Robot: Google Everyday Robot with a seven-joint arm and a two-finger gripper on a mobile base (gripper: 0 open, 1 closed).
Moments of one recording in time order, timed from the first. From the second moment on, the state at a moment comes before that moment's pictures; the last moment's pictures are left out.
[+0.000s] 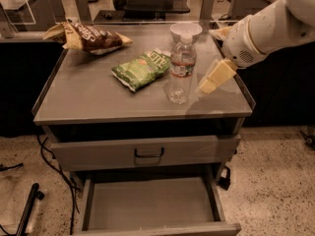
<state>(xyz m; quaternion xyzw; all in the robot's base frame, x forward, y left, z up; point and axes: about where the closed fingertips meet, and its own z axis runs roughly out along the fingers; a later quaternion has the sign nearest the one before) 0.607 -0.143 0.934 -0.57 0.73 0.05 0.38</state>
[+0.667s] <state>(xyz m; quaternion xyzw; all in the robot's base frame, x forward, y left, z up) 0.616 -0.122 0.923 -0.57 0.72 0.08 0.38</state>
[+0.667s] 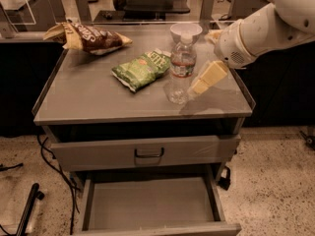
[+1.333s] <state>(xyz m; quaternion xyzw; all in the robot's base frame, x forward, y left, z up) 0.625 -0.104 0.926 -0.57 0.71 0.11 0.40</state>
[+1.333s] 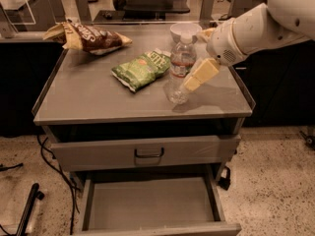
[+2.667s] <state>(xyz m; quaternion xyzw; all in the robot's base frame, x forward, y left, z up) 0.637 -0.090 0.912 -0.57 0.71 0.13 0.40</state>
